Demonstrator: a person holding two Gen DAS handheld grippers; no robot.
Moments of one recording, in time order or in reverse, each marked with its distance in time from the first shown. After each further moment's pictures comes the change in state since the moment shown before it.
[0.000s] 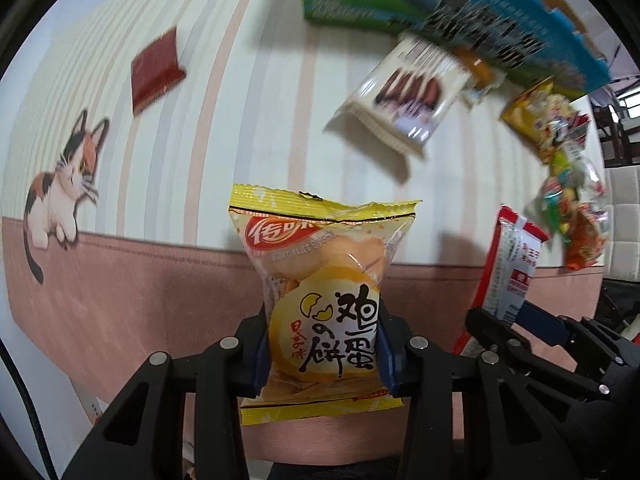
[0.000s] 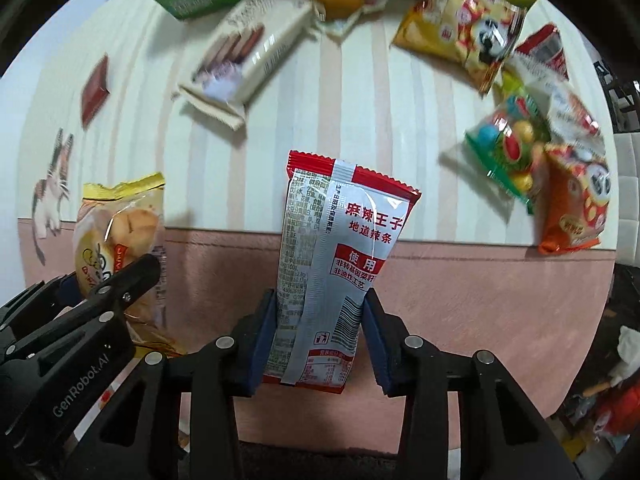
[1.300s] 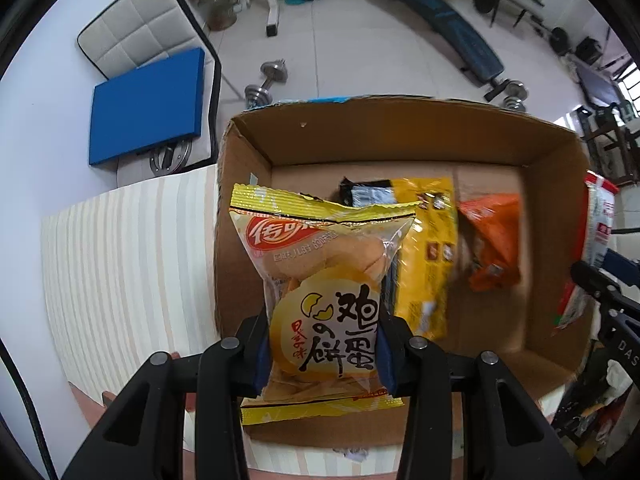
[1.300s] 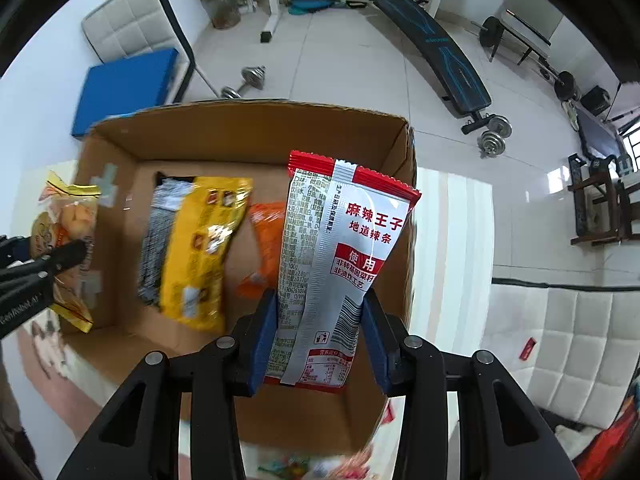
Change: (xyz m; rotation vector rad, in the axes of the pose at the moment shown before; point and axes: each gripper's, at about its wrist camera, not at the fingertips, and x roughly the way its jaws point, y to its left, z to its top) left arm -0.057 -0.028 0.334 0.143 -0.065 0.117; right arm -0.120 -0.129 0.361 -0.096 -0.190 -0.154
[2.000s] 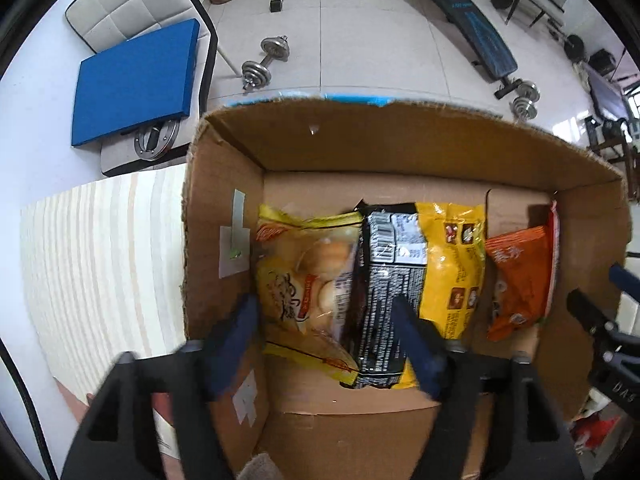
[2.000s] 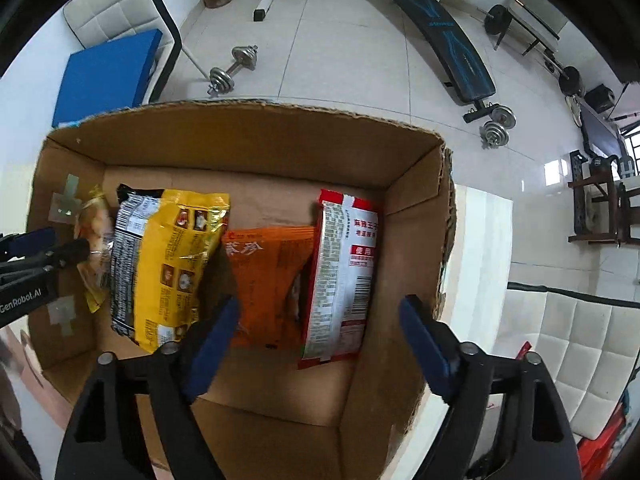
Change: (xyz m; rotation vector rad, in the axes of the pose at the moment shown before) left arm 0.034 0.009 0.032 -0.055 0.066 -0.053; right arm 0.031 0.001 0.027 0.013 0.061 0.009
